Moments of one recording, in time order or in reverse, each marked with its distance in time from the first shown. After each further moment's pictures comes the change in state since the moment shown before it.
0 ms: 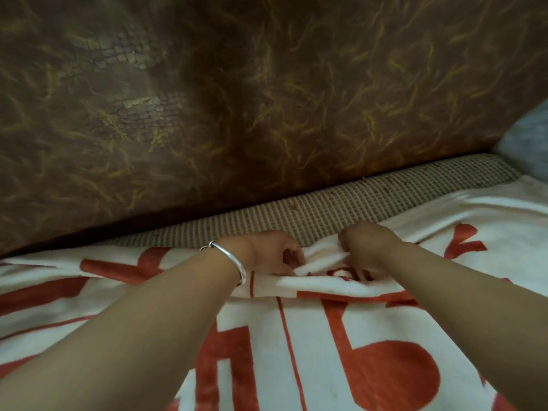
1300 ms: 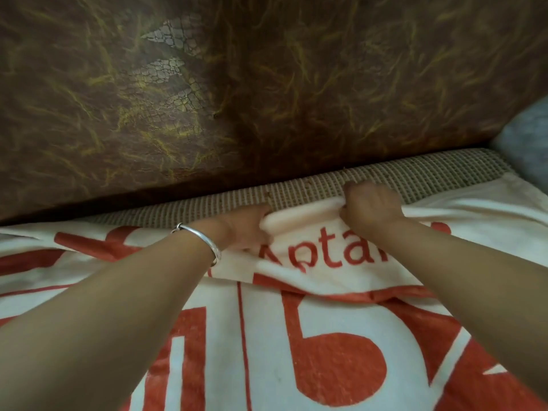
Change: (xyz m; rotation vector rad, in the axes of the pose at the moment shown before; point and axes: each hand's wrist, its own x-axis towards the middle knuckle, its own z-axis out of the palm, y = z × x) left_hand 0.022 0.039 0.001 -0.168 0.232 -0.329; right_hand 0.009 0.065 -0.011 0.079 0.350 0.102
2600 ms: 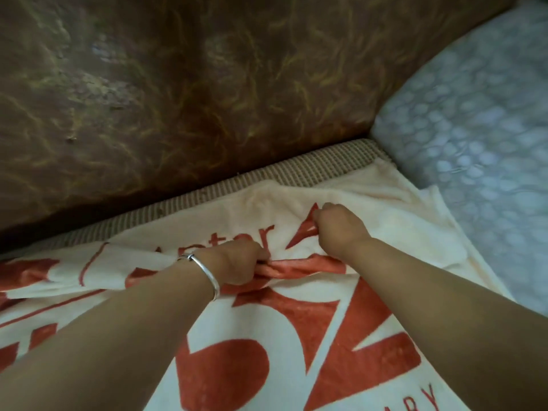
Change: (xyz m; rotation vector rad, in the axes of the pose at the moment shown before) left_hand 0.035 0.152 0.089 0.530 -0.183 0.322; right_hand -0.044 0.155 0.026 0.177 -0.193 0.042
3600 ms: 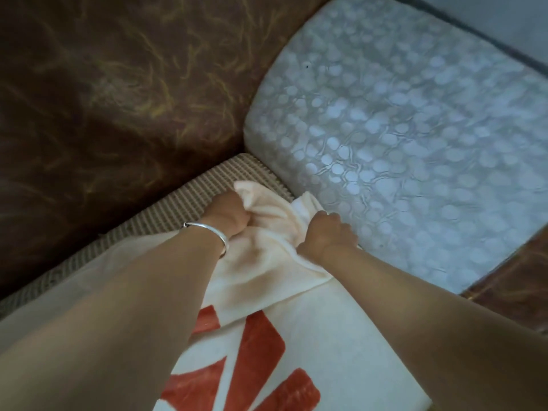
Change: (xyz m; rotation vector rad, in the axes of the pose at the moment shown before) left_hand 0.182 0.159 -0.090 -0.278 0.435 -0.270; right_hand -0.013 0.177 -0.005 0.392 -0.054 0.673
